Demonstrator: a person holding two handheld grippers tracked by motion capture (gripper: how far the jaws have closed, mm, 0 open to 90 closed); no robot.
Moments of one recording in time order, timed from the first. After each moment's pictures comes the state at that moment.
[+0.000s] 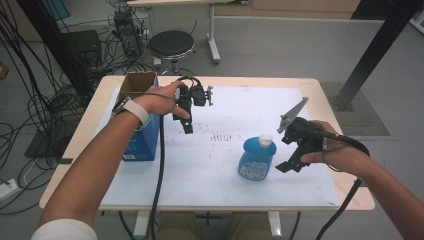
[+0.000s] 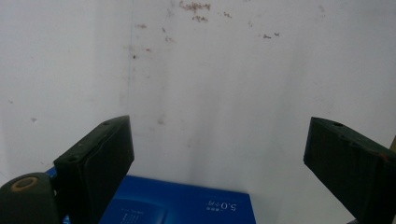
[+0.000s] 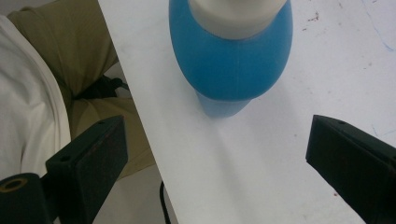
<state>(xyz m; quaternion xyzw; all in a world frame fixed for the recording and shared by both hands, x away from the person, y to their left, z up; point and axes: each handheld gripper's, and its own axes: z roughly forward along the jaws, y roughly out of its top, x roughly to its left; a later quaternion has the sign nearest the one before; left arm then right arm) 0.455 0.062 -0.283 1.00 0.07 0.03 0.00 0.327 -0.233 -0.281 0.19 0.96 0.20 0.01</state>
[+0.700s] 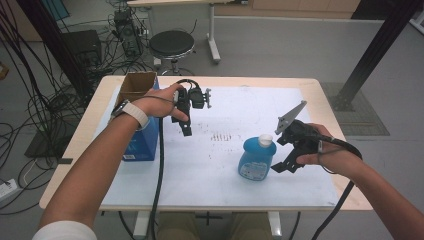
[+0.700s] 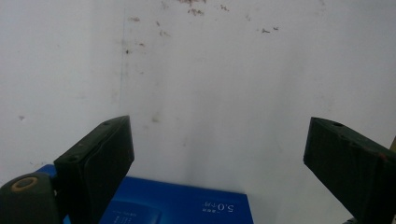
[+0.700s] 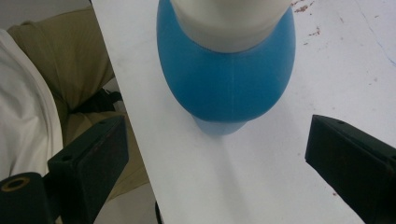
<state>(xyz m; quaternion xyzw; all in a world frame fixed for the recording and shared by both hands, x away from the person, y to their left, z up) 0.454 0.067 -0.290 1.00 0.07 0.02 0.00 0.332 -0.232 -0.295 0.19 0.96 0.23 0.01</state>
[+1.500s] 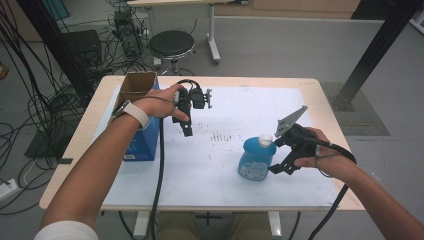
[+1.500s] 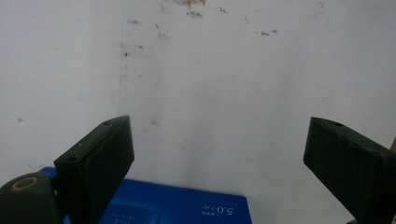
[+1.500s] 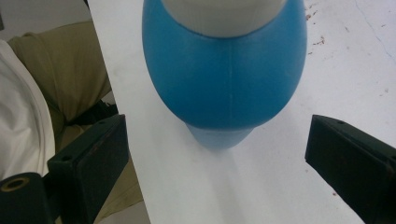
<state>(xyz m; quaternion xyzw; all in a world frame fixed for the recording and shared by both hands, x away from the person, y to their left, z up) 0.454 0.064 -0.292 1.00 0.07 0.02 0.00 0.333 -0.235 -0.314 0.18 0.95 0.26 0.01</state>
